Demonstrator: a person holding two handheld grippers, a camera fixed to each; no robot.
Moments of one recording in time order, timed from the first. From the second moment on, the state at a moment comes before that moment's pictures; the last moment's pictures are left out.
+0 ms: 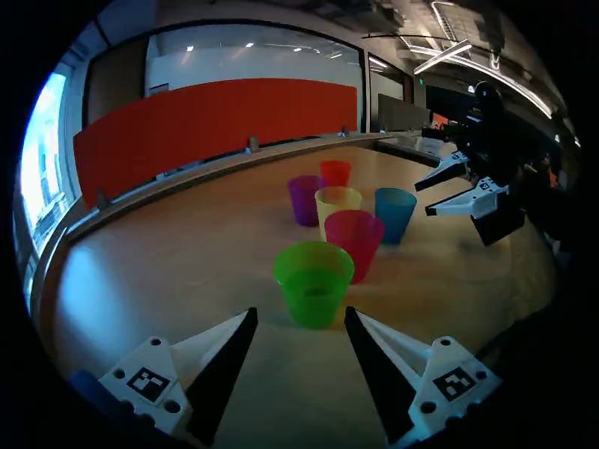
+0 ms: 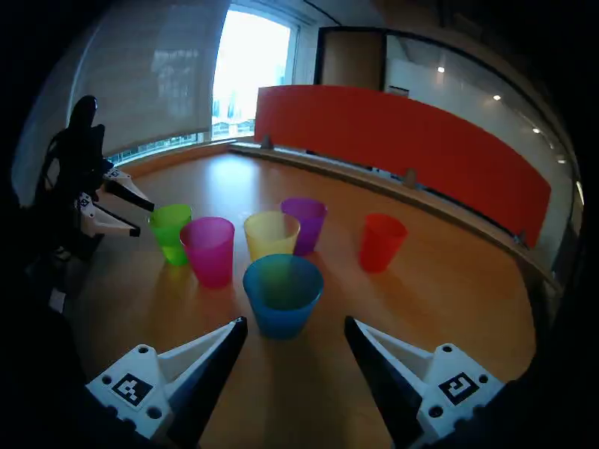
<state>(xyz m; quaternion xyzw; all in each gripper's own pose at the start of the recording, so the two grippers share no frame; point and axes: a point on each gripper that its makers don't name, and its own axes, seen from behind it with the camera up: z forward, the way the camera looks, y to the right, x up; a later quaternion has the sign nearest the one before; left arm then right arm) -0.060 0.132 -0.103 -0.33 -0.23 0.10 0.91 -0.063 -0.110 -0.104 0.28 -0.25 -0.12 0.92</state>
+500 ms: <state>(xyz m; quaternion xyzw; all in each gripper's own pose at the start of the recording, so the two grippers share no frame) -0.023 0.084 -0.097 -0.25 -0.18 0.07 0.95 -0.030 -0.078 -0.107 0.21 -0.19 -0.10 0.95</state>
